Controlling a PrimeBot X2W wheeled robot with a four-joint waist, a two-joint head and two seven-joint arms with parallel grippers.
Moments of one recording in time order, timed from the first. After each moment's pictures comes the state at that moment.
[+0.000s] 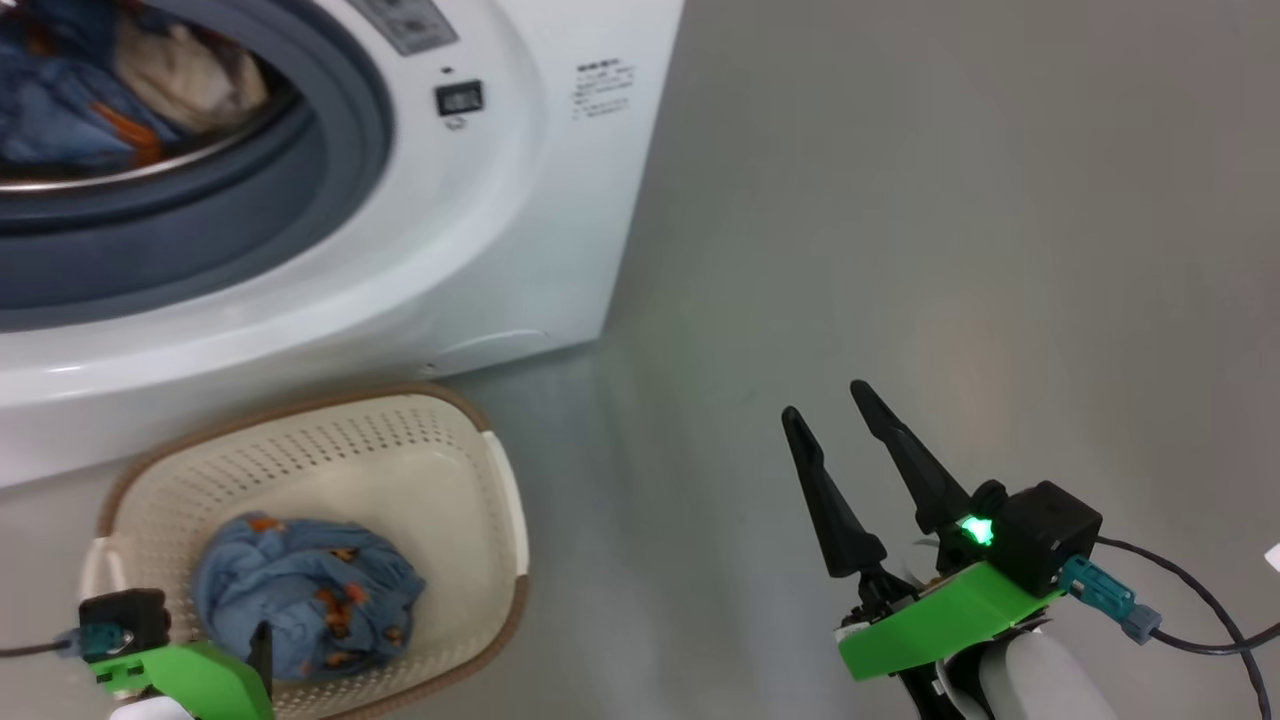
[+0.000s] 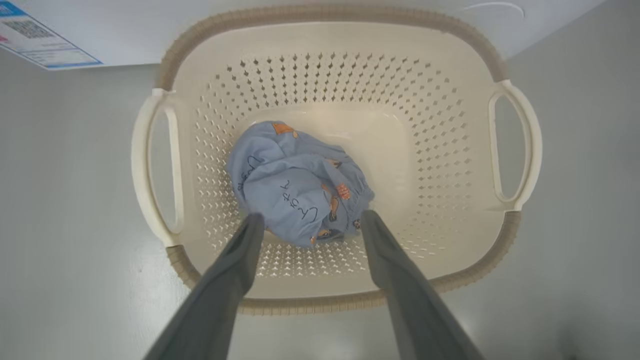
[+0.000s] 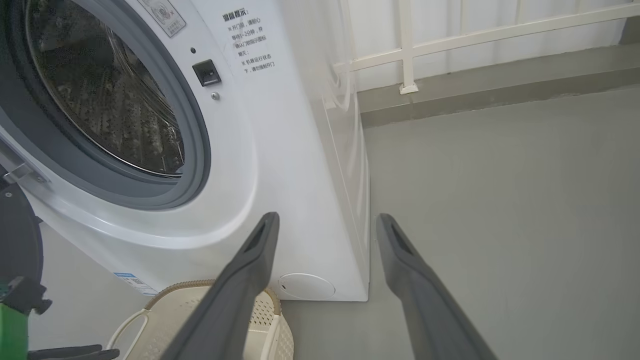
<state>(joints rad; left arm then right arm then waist) -0.18 0.19 0.01 0.51 -0.34 0.00 0.19 -0.19 -0.05 0.26 0.08 0.33 0.12 -0.26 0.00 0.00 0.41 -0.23</state>
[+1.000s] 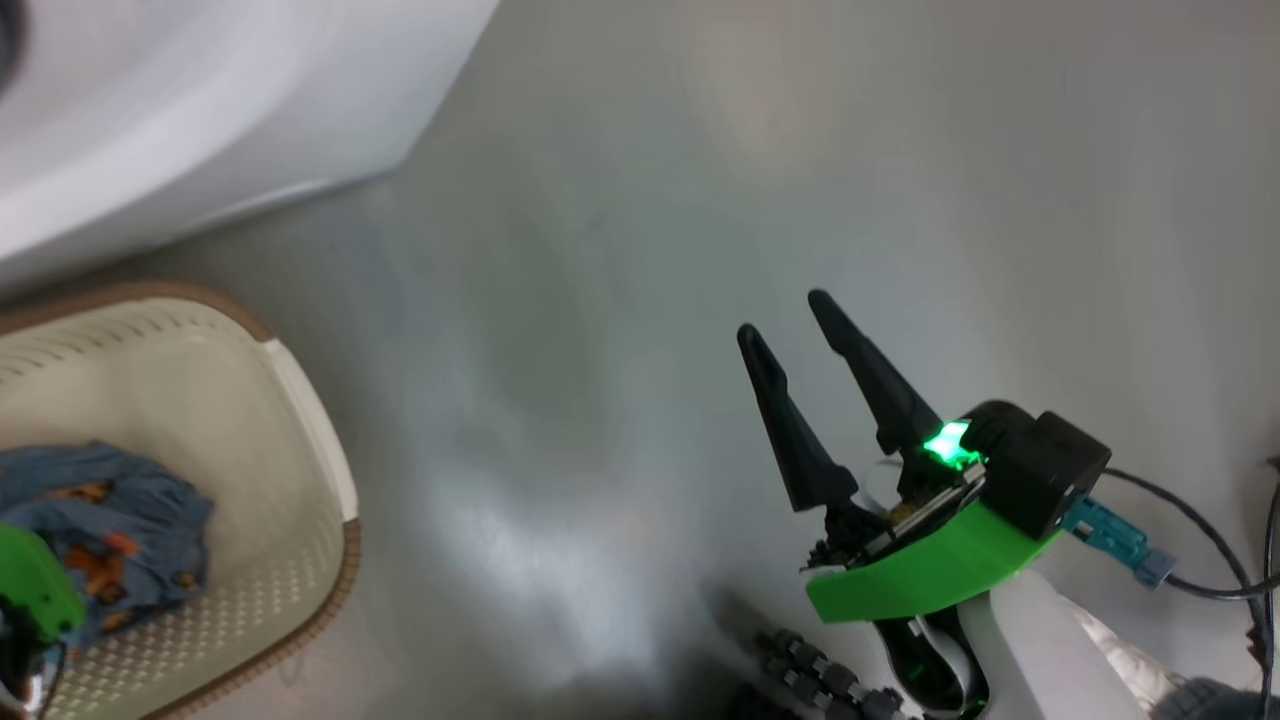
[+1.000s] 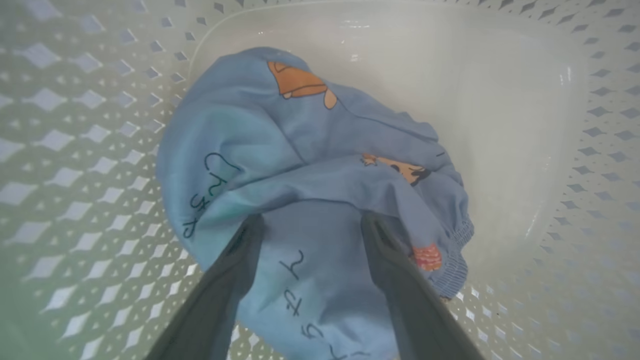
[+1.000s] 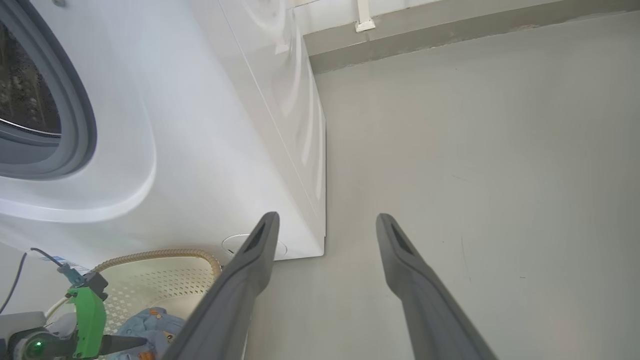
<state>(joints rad) -0.58 0.37 0.08 0.97 -0.39 0.06 0.24 -0.31 -0.05 0.34 0.01 0.42 0.12 -0.26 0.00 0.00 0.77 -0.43</state>
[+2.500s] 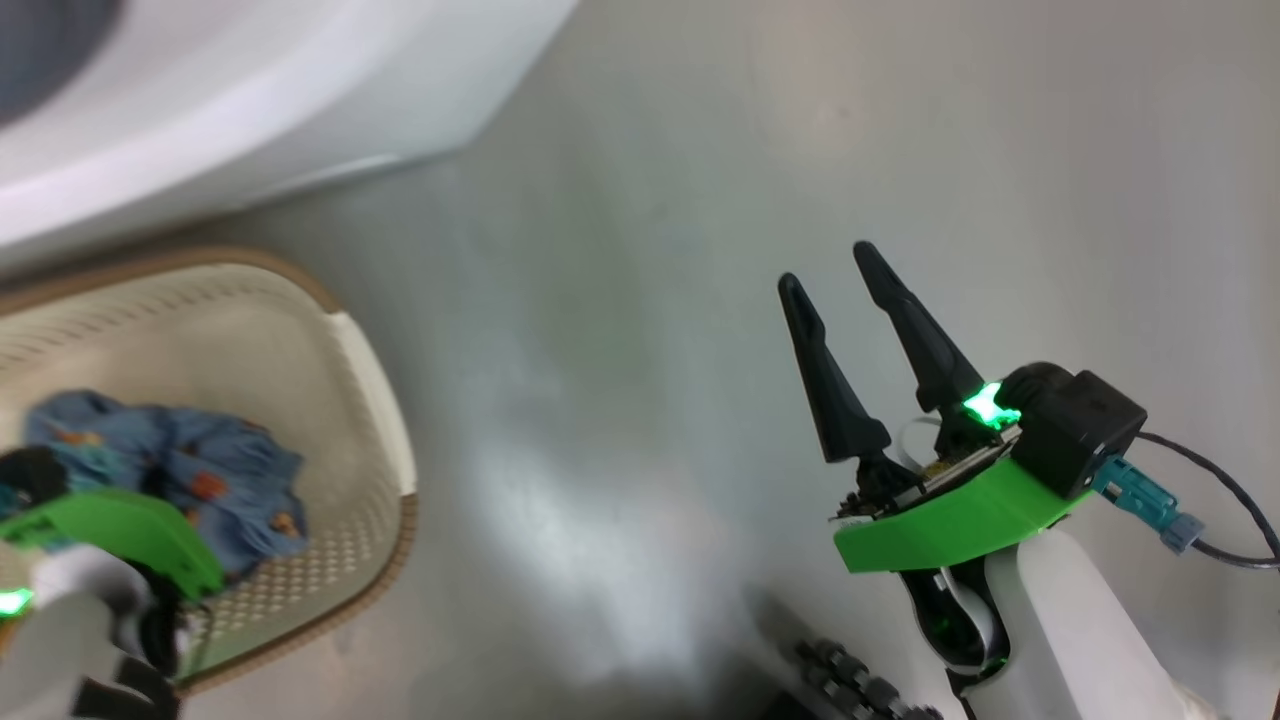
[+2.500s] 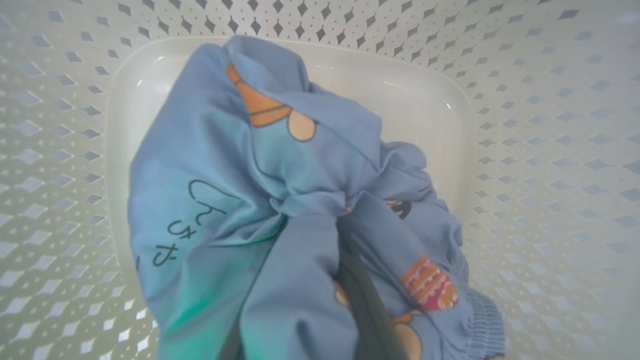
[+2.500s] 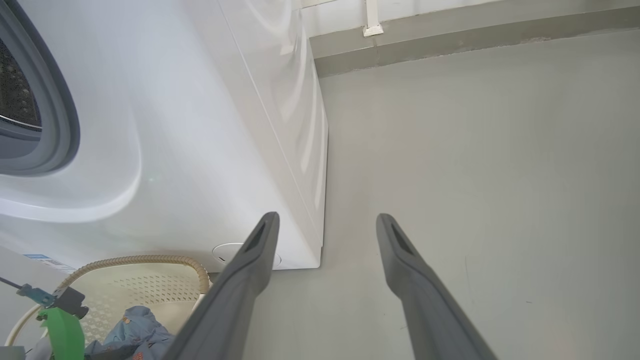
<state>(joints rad) -0.73 0.23 0.01 1.23 -0.41 -0.05 -0.12 -0.36 -0.05 0.27 0.04 0.37 0.12 -0.26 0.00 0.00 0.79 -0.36</state>
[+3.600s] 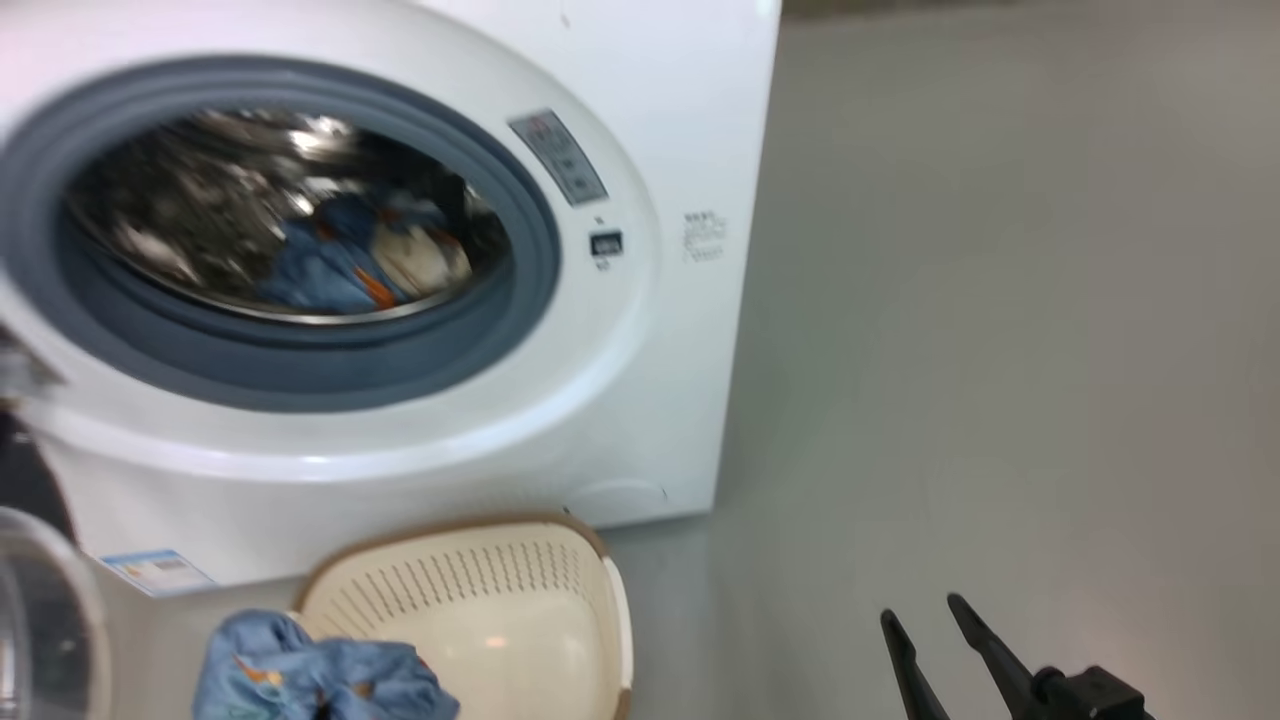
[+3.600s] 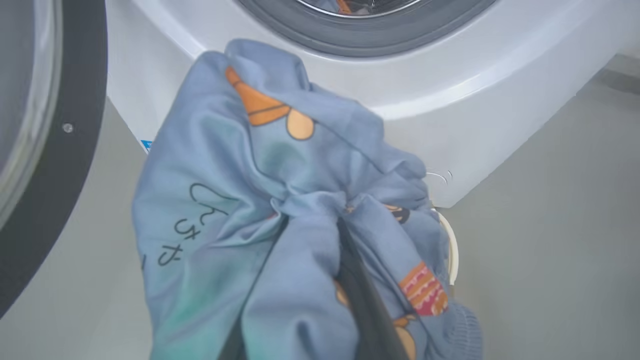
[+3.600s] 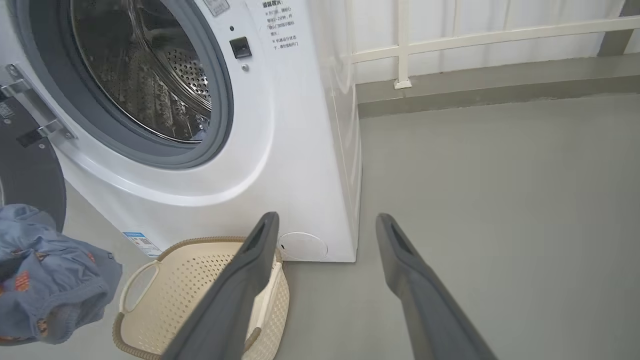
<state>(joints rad) -0.01 0.04 -0.02 0.55 -0.32 0.02 -0.25 0.11 -0.07 0.13 0.15 0.23 0.12 -0.26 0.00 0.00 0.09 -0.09</state>
